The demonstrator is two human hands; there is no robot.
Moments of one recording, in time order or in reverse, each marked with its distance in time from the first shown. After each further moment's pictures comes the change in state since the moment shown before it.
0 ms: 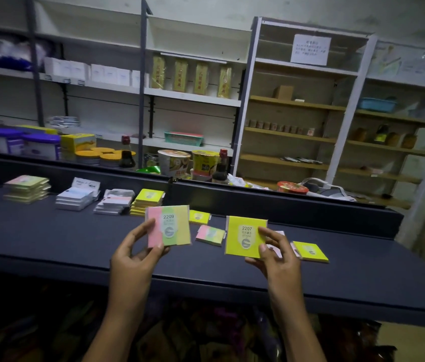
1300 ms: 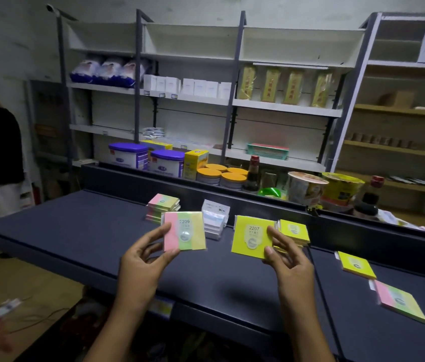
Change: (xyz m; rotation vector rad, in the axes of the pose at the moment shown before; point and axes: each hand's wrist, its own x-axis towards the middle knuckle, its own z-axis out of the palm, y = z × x) left_hand 0.197 0.055 -0.330 0.235 0.083 0.122; right_hand -0.001 0.066 0.389 0.079 -0.169 0.009
